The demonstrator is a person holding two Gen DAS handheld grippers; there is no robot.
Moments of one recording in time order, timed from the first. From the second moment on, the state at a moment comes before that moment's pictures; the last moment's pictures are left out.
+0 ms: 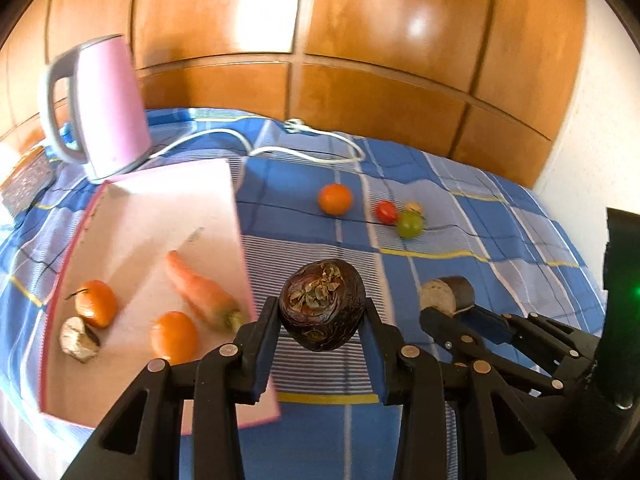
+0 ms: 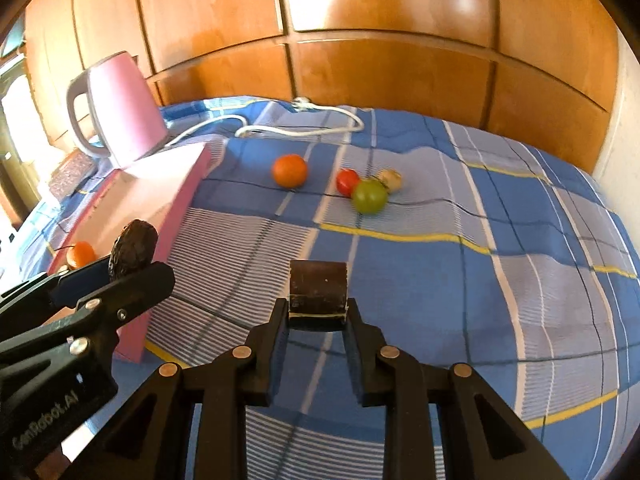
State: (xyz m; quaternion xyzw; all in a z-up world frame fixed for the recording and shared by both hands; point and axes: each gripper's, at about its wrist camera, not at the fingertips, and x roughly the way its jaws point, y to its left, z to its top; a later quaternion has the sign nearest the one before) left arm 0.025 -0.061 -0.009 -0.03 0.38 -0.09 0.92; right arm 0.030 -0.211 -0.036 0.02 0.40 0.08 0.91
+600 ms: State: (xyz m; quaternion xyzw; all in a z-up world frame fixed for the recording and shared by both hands) left arm 0.041 0.025 -0.003 -0.09 0.37 0.01 0.92; right arm 0.057 -0.134 -0.011 -0.01 0.39 0.19 0.90
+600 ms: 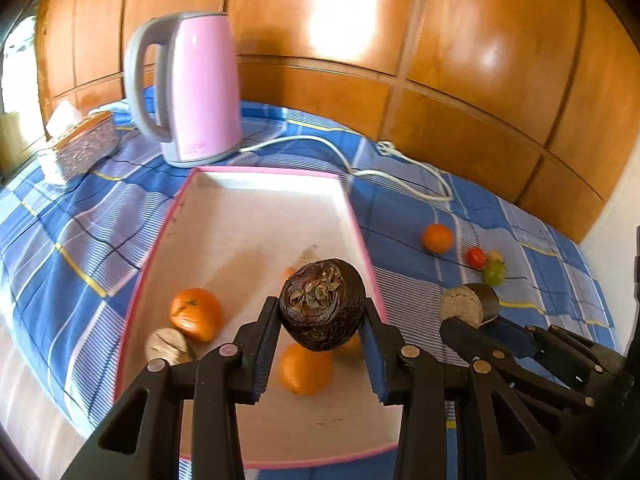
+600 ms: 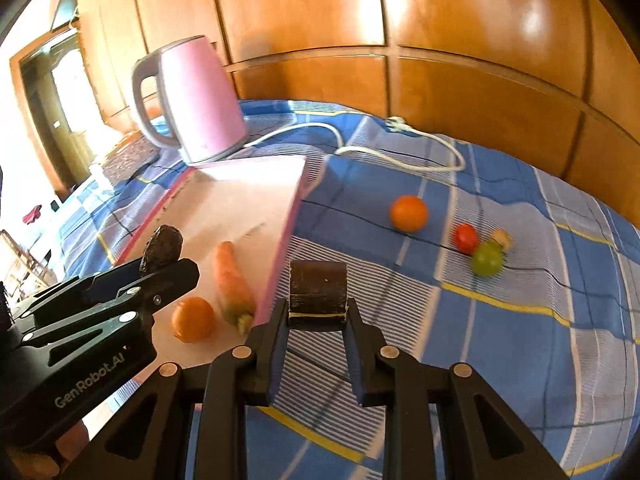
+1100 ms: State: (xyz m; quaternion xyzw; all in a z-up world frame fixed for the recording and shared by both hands) left arm 0.057 0.053 -0.012 -0.11 0.38 0.04 0.92; right arm 0.088 -0.095 -0.007 -0.01 0.40 0.22 0.89
